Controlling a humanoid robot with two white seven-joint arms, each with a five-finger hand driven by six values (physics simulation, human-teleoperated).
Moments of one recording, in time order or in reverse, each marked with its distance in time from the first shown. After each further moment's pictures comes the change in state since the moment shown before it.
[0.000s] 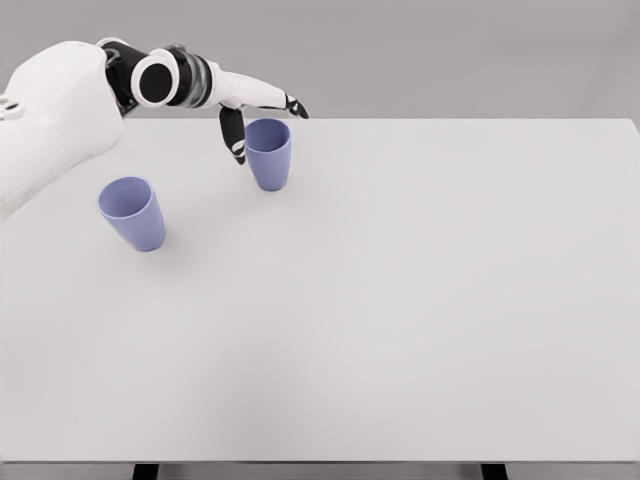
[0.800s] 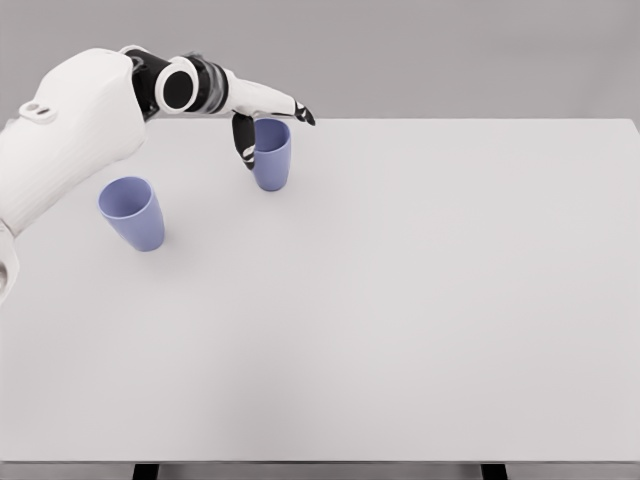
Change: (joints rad) left arm 0.012 -0.067 0.001 0.072 -0.029 0.009 0.000; right arm 0.000 0.000 0.000 0.000 0.000 0.000 0.000
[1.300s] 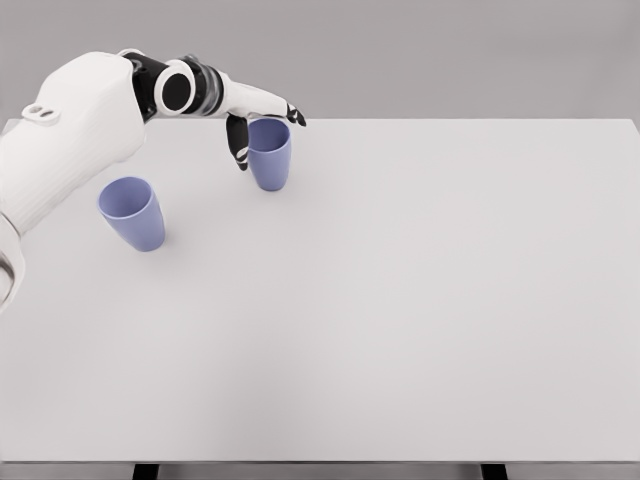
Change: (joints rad) left arm 0.006 -0.015 -0.001 0.055 -0.013 0.000 0.000; right arm 0.000 0.000 0.000 0.000 0.000 0.000 0.000
